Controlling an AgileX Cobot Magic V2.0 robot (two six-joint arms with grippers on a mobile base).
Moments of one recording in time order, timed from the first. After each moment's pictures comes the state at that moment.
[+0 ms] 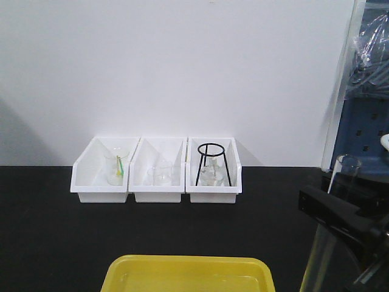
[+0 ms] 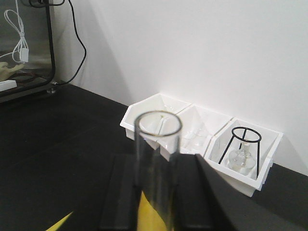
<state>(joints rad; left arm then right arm) -0.22 0.57 -0.66 0.32 0.20 -0.33 0.67 0.77 -0.84 -0.24 0.23 0.16</state>
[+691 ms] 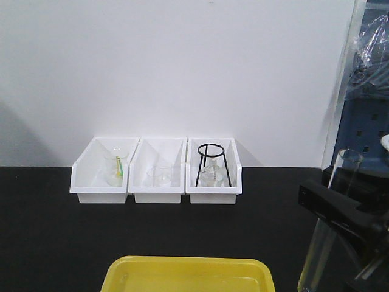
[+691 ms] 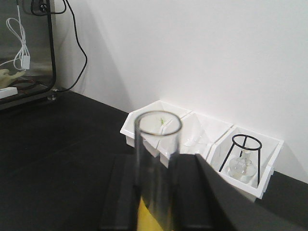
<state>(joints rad) -0.22 0.57 -0.66 0.32 0.20 -0.33 0.67 0.77 -0.84 -0.24 0.21 0.16</state>
